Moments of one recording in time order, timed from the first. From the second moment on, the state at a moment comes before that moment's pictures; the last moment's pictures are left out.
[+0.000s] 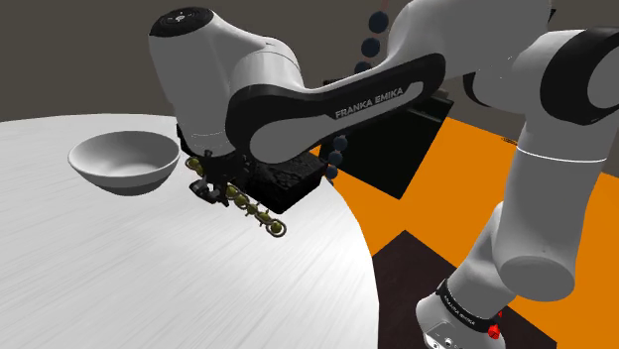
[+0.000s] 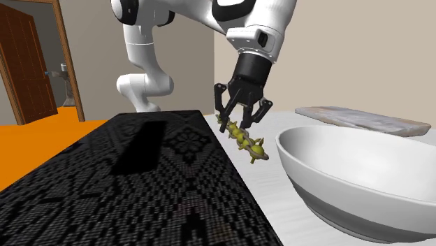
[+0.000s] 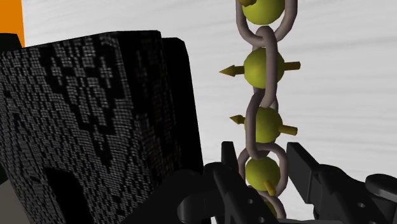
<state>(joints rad) 0.27 0.32 0.63 -1.74 -0.52 1.81 0.92</state>
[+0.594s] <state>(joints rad) 0.26 0.29 0.64 -1.66 -0.49 1.72 0.87</state>
